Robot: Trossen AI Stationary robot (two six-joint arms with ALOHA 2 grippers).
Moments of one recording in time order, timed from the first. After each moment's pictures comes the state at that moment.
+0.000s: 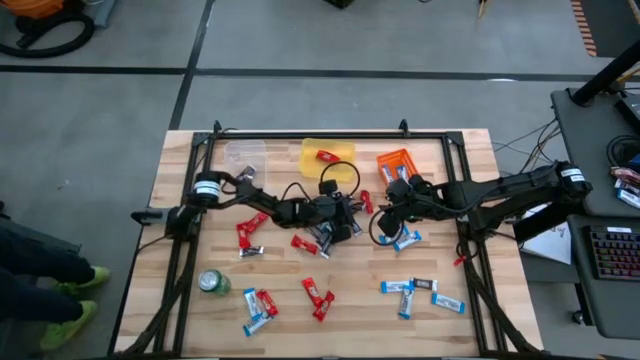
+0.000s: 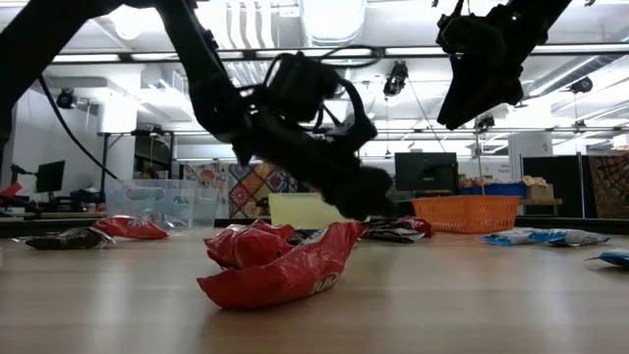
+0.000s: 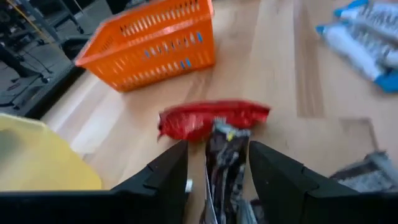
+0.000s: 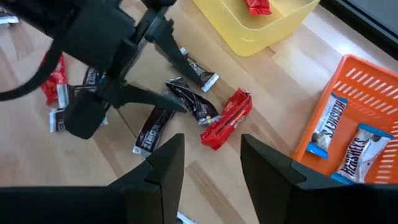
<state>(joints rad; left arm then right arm) 0.04 2.17 1.11 0.64 -0.35 0.17 0.10 1.18 0.85 -0.65 0.42 0.64</state>
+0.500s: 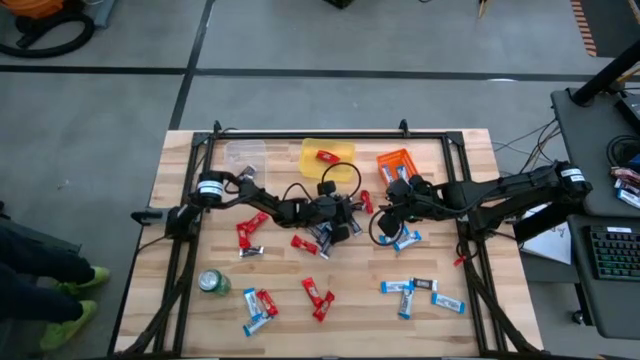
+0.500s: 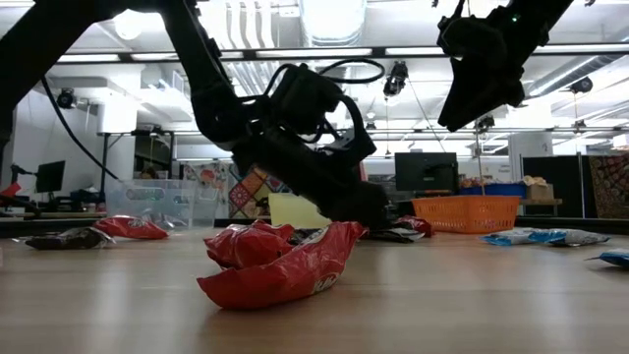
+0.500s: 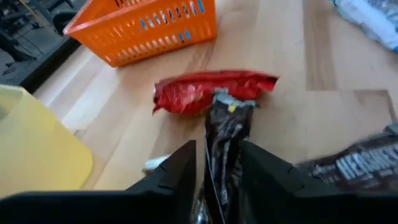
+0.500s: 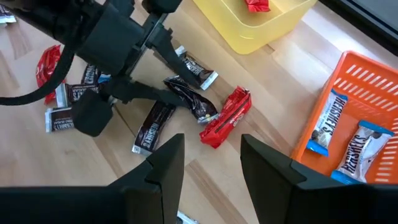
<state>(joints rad) 0.06 2.19 1.11 0.60 -0.35 0.14 0.10 1.18 0.85 -0.65 0.42 0.65</state>
